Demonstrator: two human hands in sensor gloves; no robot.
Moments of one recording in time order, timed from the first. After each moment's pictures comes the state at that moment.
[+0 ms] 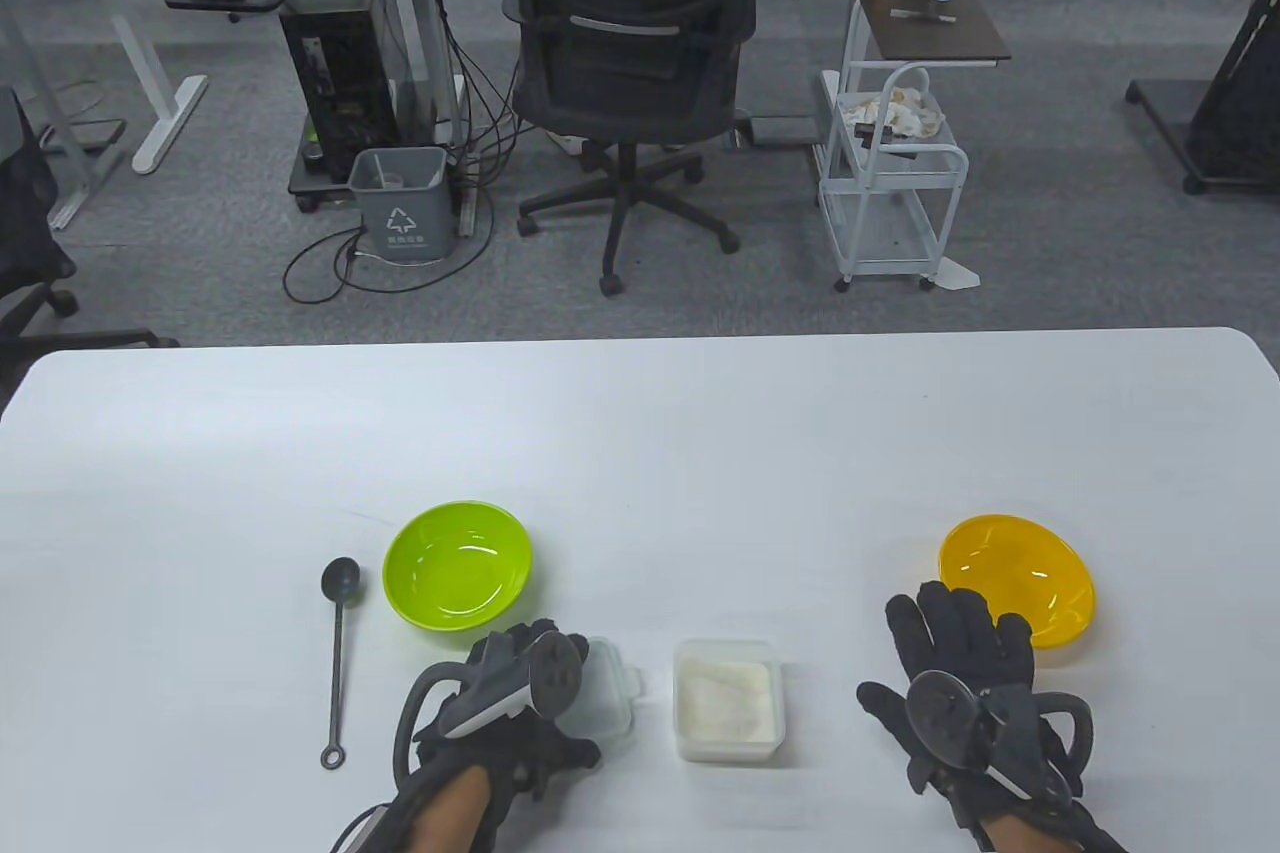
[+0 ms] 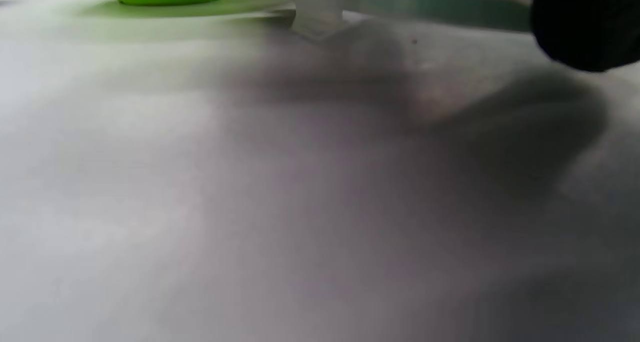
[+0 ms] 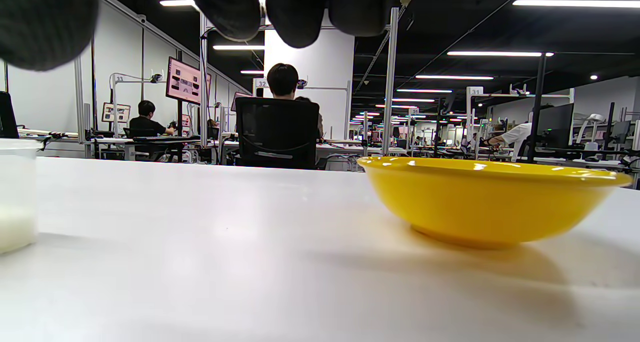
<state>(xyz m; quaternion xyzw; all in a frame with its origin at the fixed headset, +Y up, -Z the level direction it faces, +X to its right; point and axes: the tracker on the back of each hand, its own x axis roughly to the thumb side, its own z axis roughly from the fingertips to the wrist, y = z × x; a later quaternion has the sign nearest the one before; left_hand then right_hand) -0.155 -0.790 -0.343 -0.23 -0.10 -0.01 0.97 0.238 -0.728 -0.302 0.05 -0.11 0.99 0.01</state>
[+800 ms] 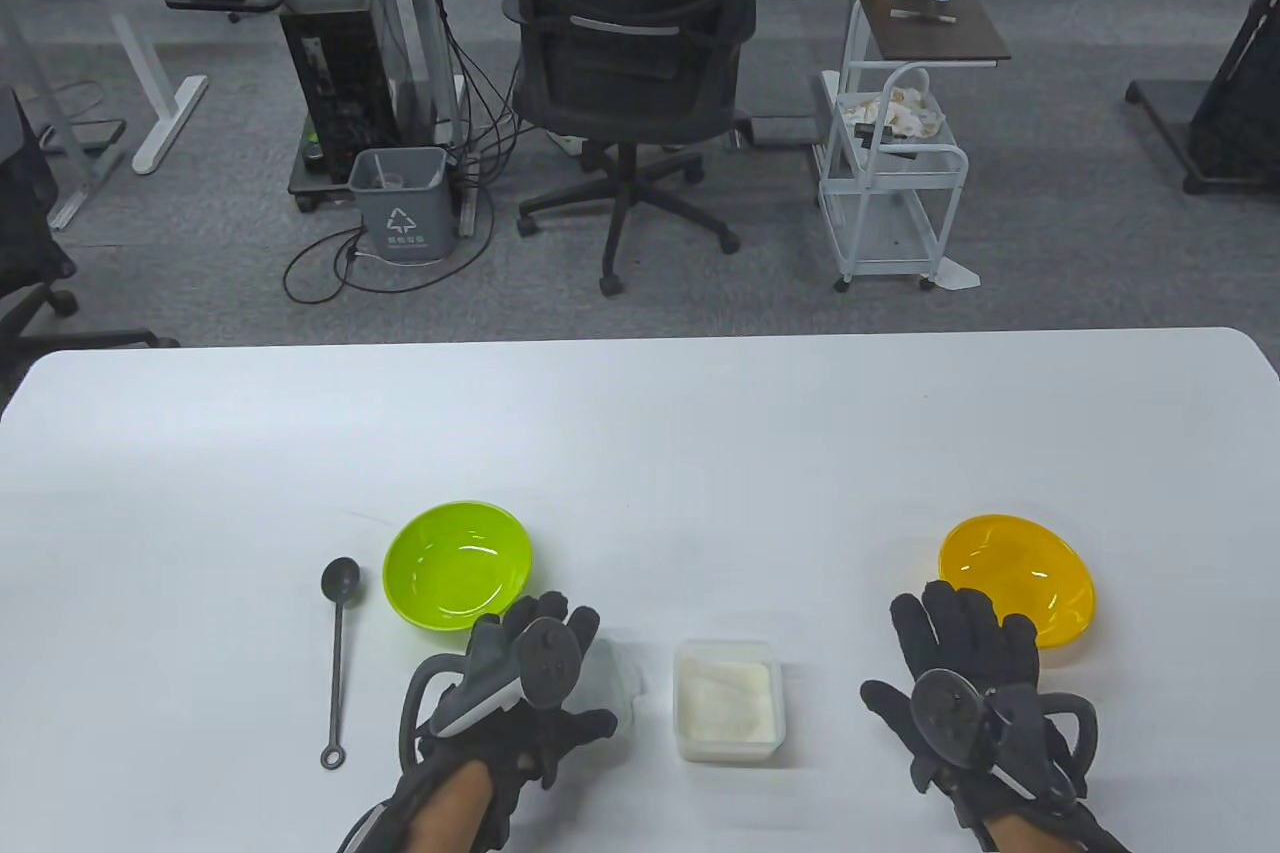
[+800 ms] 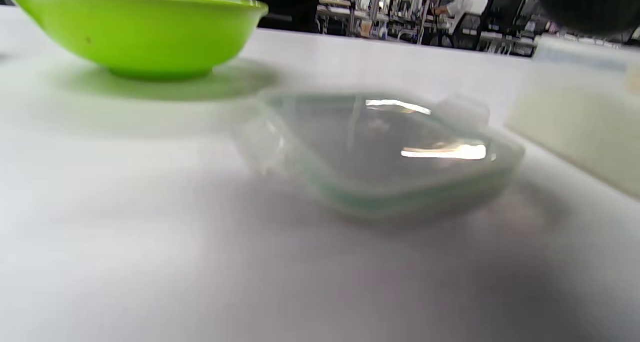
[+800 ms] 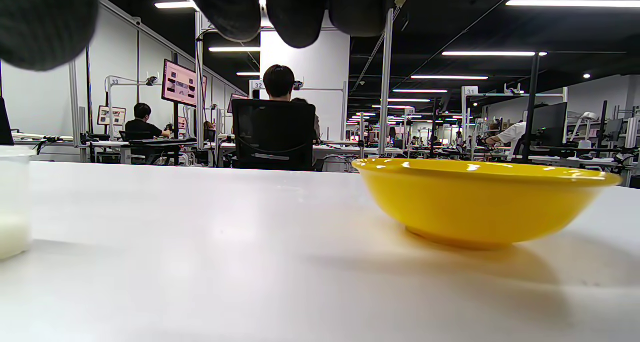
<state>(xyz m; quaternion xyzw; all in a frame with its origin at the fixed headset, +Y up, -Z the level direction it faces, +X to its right) -0.152 -0.741 -0.338 -0.14 -0.10 0.06 0.98 0.241 -0.726 -0.301 0.04 -0.11 0.99 0.01</state>
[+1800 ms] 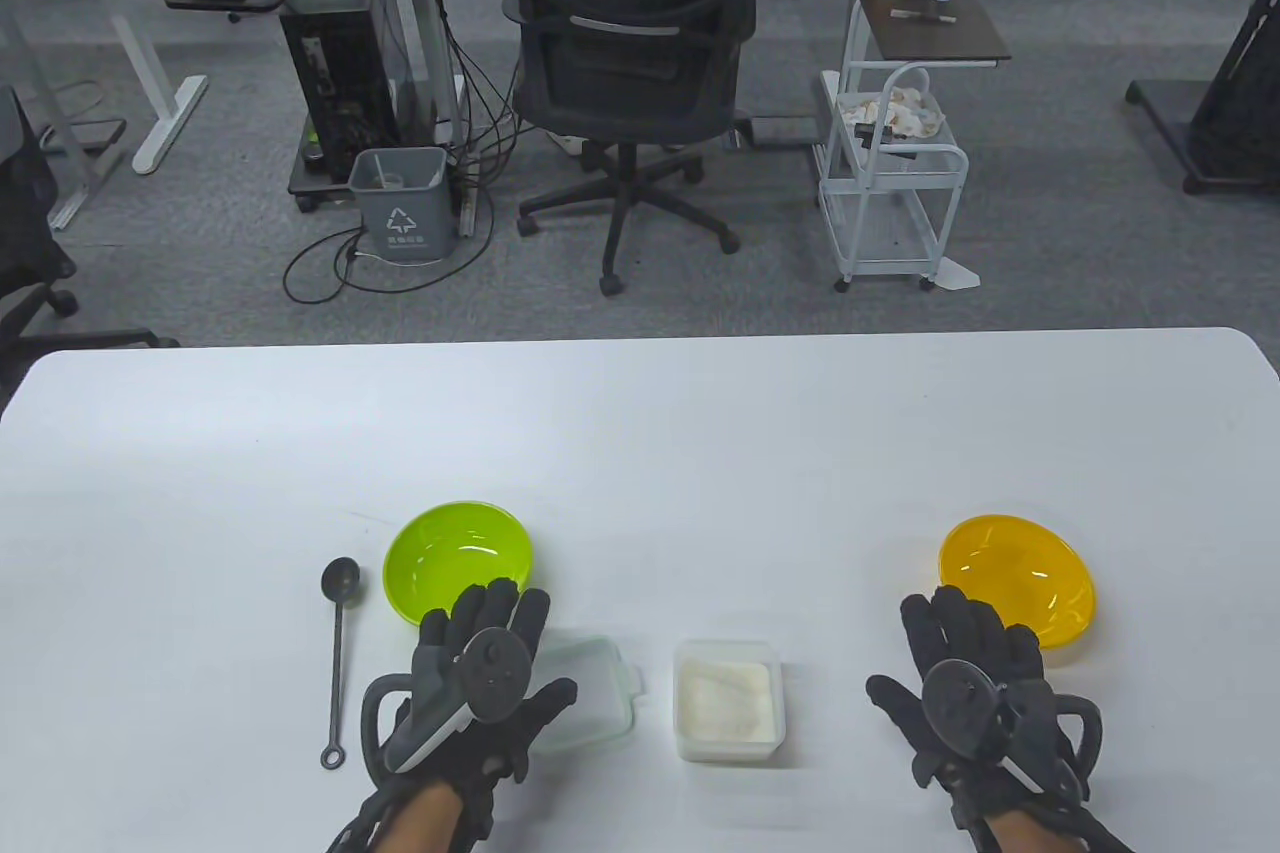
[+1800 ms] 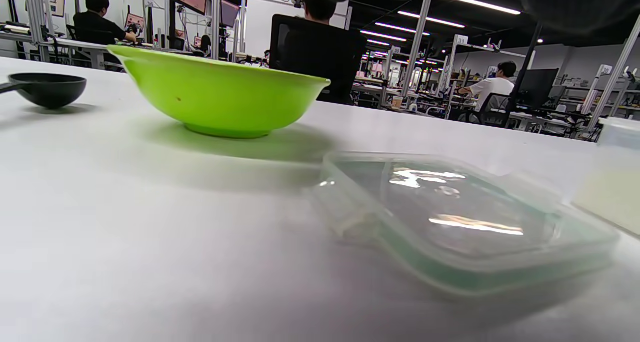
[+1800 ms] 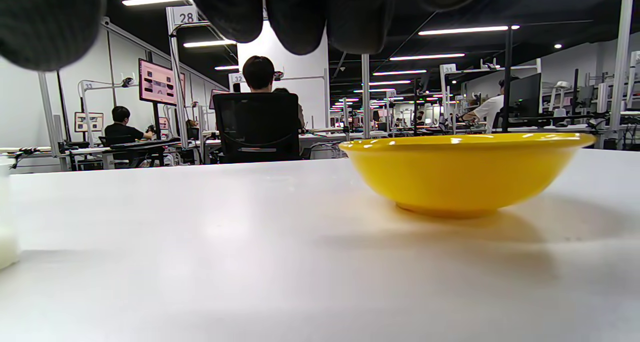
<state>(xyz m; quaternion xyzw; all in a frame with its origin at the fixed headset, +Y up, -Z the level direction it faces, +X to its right) -0.184 -0.739 -0.323 -0.05 -0.05 0.09 0.99 0.250 -0.728 -0.304 0.01 -0.09 0.99 0.05</state>
